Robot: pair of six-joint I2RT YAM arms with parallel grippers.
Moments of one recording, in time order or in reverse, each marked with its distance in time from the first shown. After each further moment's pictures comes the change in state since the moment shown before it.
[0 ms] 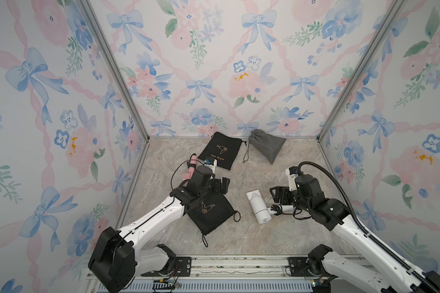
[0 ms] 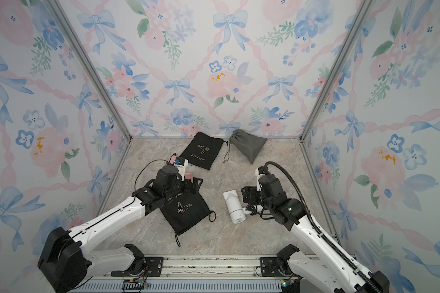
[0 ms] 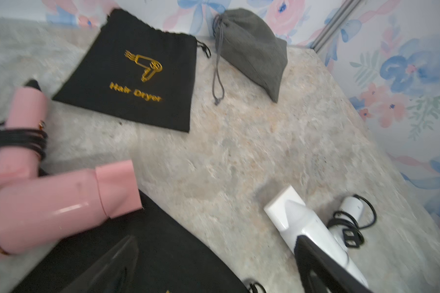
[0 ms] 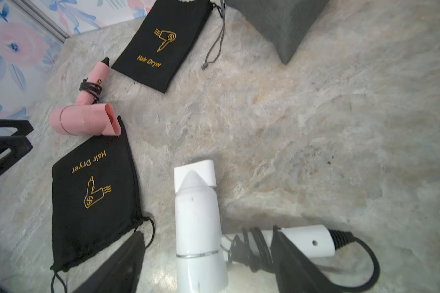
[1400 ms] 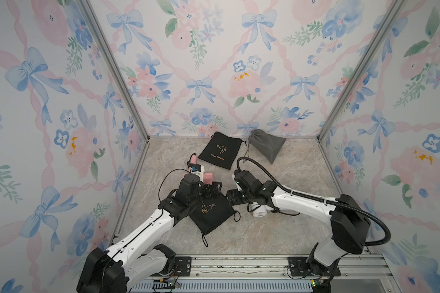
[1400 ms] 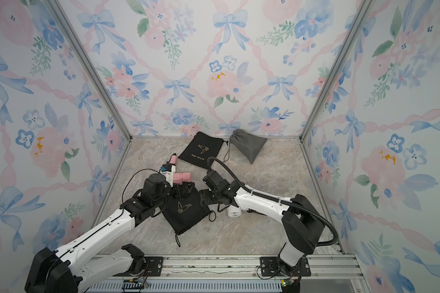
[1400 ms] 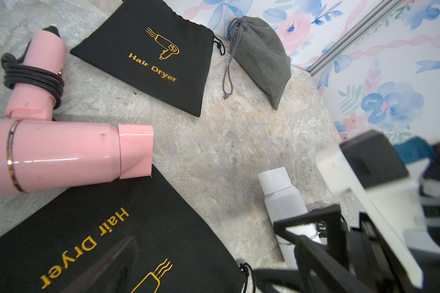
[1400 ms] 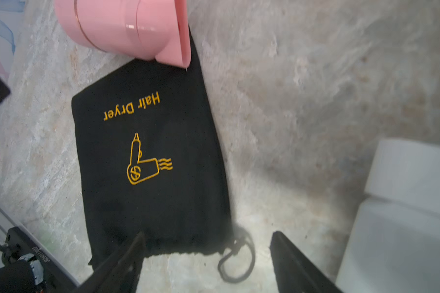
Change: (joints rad) left arm 0.131 -0.151 -0.135 0.036 0.082 -0.114; right arm 0.279 0.779 0.390 0.190 -0.092 0.091
